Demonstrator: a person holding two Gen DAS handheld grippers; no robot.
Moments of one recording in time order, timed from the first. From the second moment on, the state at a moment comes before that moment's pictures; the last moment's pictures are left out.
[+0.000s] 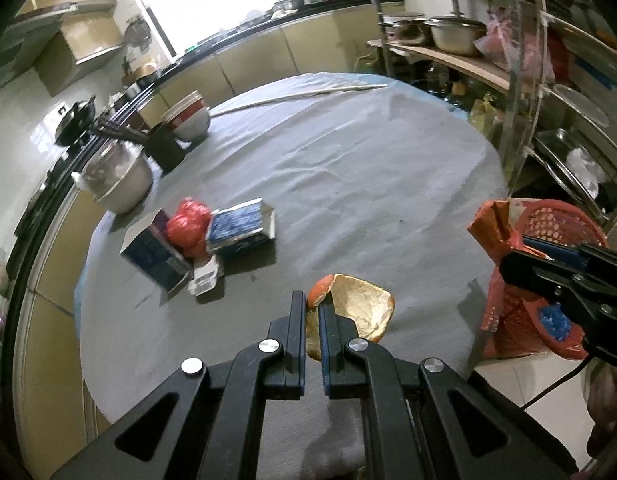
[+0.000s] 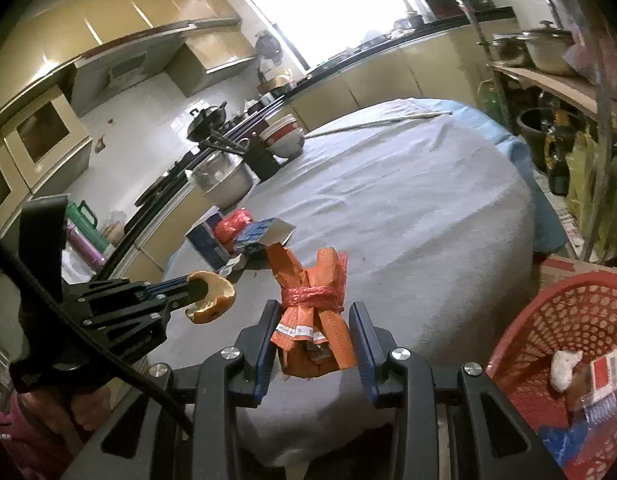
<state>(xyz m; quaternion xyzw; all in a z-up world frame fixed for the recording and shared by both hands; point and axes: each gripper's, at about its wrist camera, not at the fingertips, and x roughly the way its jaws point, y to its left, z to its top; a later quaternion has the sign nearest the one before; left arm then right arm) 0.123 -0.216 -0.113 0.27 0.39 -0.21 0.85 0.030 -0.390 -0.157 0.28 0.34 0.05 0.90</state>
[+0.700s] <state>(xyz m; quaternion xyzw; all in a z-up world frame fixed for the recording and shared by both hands) 0.080 -0.287 -0.101 0.31 0.36 -0.29 0.83 -0.037 -0.458 -0.151 0.31 0.32 -0.04 0.90</state>
